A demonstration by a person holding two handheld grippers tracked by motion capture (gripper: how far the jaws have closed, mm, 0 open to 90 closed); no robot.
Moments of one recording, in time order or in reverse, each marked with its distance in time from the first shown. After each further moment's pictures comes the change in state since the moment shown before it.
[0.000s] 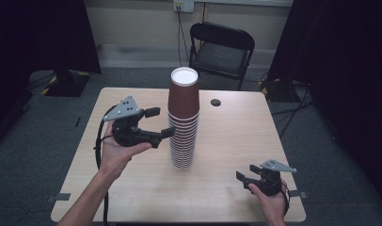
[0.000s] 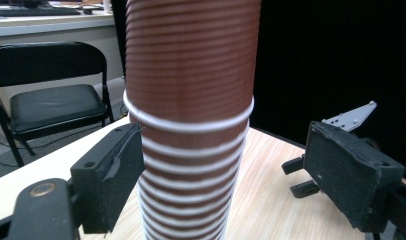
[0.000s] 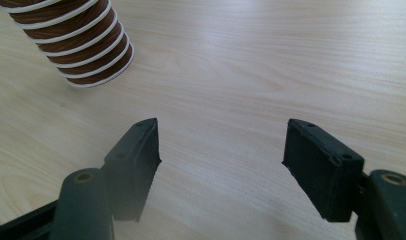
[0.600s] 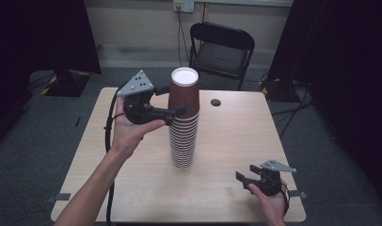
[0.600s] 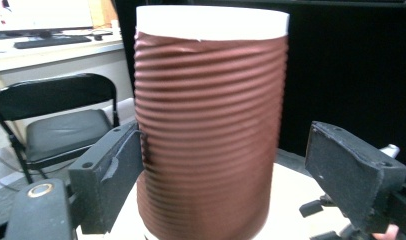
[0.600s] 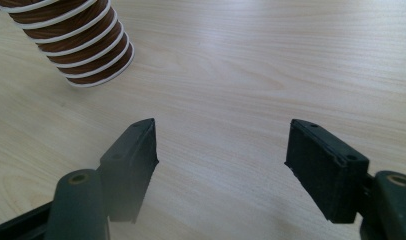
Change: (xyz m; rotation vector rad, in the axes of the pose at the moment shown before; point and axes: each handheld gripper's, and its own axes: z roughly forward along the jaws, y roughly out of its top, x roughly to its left) left arm 0.002 0.048 0.026 -0.051 0.033 0.046; right arm 0.000 -0.001 0.001 0.002 0.001 0.004
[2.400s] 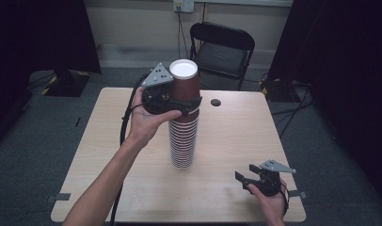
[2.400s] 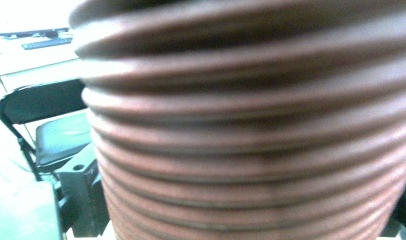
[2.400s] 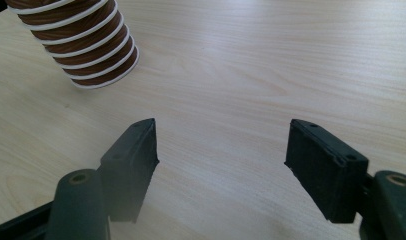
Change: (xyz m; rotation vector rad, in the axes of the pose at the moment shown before) left arm 0.005 0.009 0.044 0.023 0.021 0.032; right arm 0.004 0.001 -0.001 -0.014 0.002 -0.018
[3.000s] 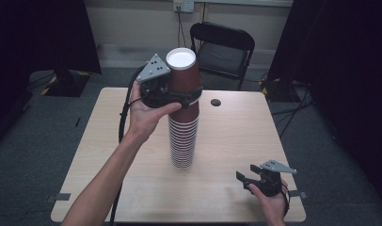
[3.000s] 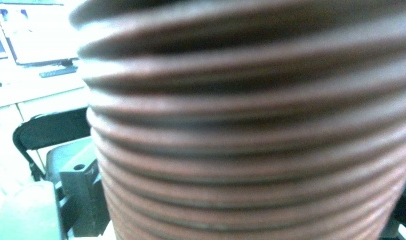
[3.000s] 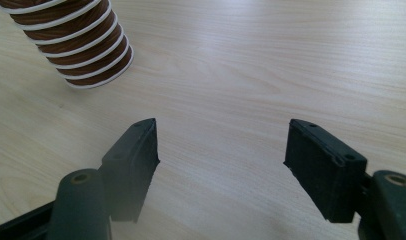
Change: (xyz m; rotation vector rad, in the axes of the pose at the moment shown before) left arm 0.000 0.020 -0.008 -0.100 0.032 0.015; right arm -0.001 0.000 -0.002 0.002 -0.018 0.003
